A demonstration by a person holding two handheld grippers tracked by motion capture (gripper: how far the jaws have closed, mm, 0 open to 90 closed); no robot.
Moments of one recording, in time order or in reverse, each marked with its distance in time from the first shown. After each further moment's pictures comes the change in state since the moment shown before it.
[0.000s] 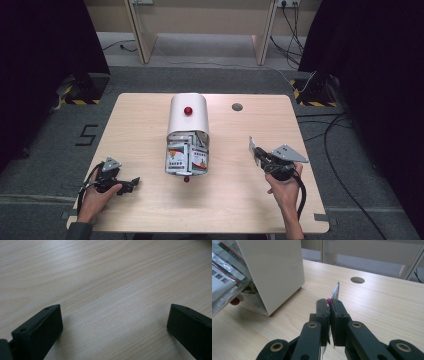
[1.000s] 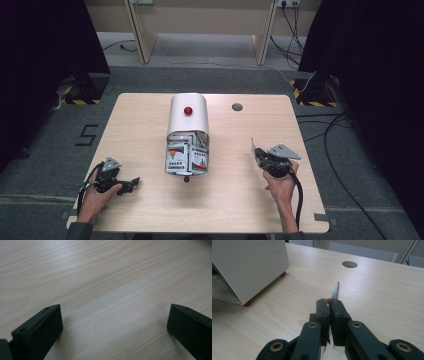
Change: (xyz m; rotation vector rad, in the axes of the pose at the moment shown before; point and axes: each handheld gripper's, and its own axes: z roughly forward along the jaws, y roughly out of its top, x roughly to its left) left arm 0.000 0.000 0.000 0.001 0.000 0.001; right arm -0.014 -0.020 0.029 0.075 -0.062 0.001
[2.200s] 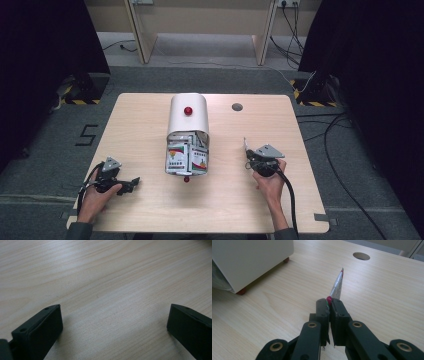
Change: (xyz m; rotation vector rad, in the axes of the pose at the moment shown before) left arm 0.000 0.000 0.000 -0.001 0.000 -0.001; right arm 0.017 -0.008 0.031 0.060 -0.001 -0.075
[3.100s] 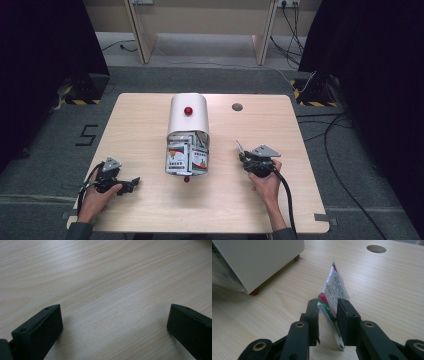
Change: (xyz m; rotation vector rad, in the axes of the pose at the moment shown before) left arm 0.000 0.000 0.000 -0.002 -0.002 -0.003; right arm 0.008 -0.002 0.010 0.023 0.073 0.053
